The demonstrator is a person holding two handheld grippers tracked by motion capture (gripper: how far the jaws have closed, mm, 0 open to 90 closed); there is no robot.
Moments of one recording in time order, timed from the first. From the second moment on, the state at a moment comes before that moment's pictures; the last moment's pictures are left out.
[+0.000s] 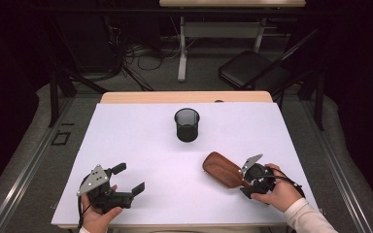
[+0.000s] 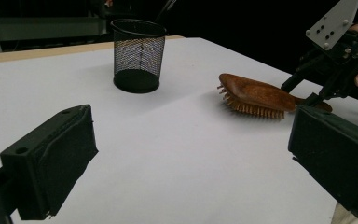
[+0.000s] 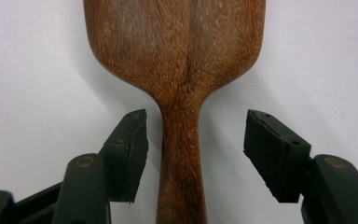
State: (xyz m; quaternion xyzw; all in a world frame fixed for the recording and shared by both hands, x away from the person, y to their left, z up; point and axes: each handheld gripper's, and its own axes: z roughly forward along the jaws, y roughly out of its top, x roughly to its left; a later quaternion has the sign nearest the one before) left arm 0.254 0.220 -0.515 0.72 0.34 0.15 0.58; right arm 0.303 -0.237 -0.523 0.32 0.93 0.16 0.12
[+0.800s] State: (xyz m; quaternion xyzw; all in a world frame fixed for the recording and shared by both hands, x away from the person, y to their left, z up) left arm 0.254 0.221 -0.515 0.72 0.34 0.15 0.58; right arm 0.306 -0.234 -0.529 0.32 0.93 0.16 0.09
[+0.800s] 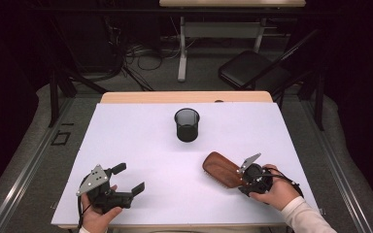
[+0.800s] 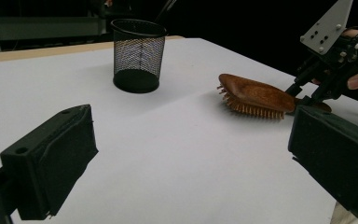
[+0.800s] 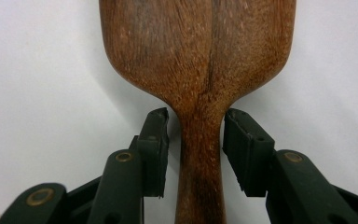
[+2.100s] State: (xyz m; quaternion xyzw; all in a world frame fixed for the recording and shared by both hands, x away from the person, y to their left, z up) left arm 0.254 0.221 -0.515 0.72 0.34 0.15 0.58; right arm 0.306 -0.232 -0.531 0.33 0.92 0.17 0.10
